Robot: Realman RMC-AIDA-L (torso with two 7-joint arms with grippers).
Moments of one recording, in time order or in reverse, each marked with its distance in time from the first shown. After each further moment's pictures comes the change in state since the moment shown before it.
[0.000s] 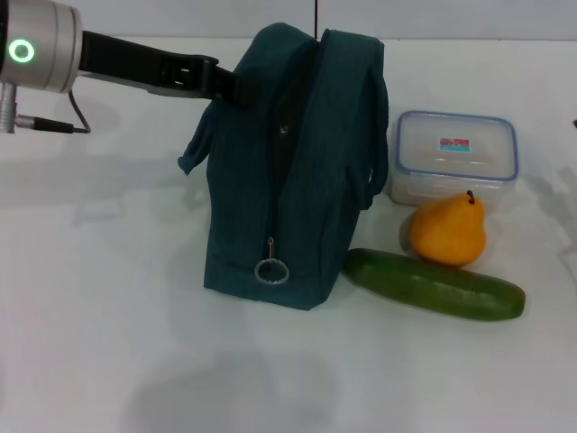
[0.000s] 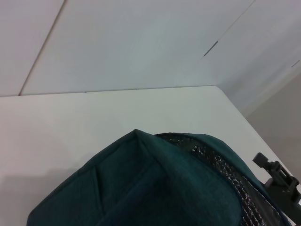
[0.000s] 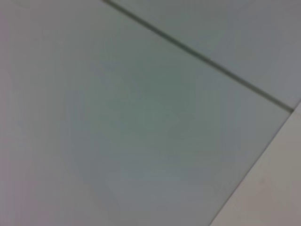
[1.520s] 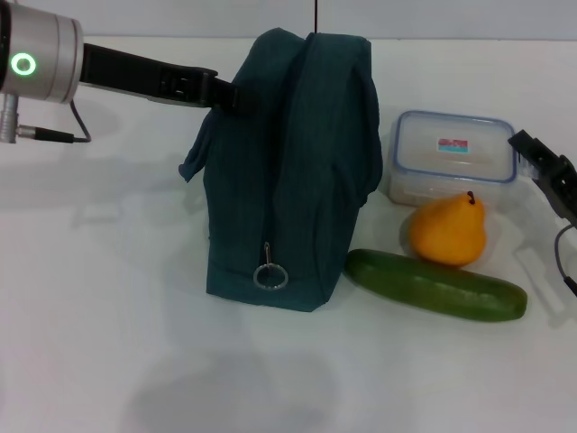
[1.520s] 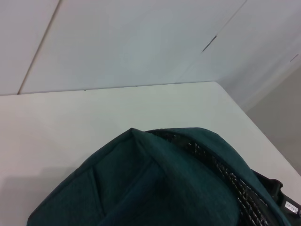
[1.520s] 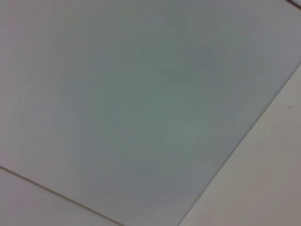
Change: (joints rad) left arm 0.010 -0.003 0.000 -0.025 0.000 -0.010 0.055; right arm 0.071 0.001 0.006 0.081 -0.079 0.089 0.002
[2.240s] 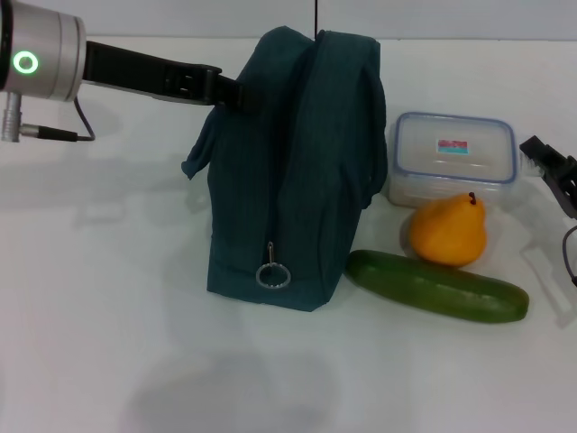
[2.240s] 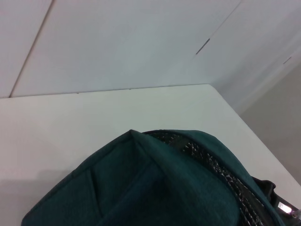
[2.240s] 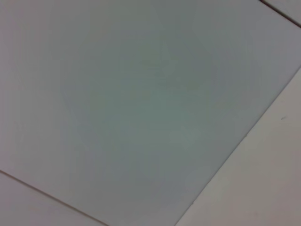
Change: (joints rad) left arm 0.000 -0.002 0.003 0.000 -0.018 0.002 0.000; right arm -0.006 0.000 -0.006 -0.026 0.001 0.006 -0.008
